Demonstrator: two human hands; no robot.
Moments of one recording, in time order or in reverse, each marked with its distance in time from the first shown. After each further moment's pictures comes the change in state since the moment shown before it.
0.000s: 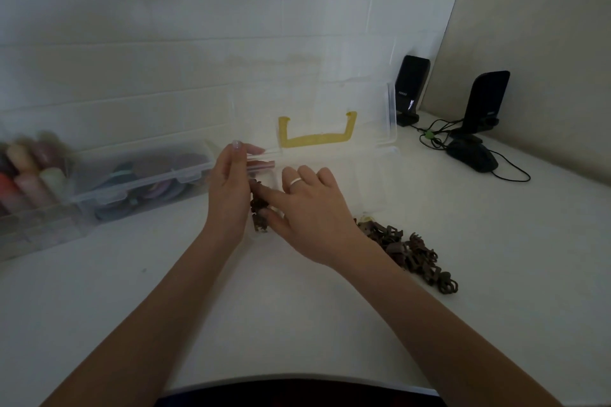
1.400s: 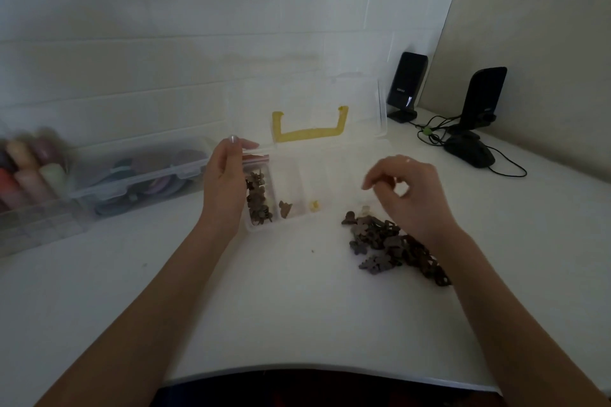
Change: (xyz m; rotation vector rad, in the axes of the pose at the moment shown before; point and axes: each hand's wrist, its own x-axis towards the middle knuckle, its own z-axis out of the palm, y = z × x) left_hand 0.004 0.000 -0.004 -0.003 -0.016 -0.002; right_hand -0.051 0.092 -0.038 0.521 0.190 0.275
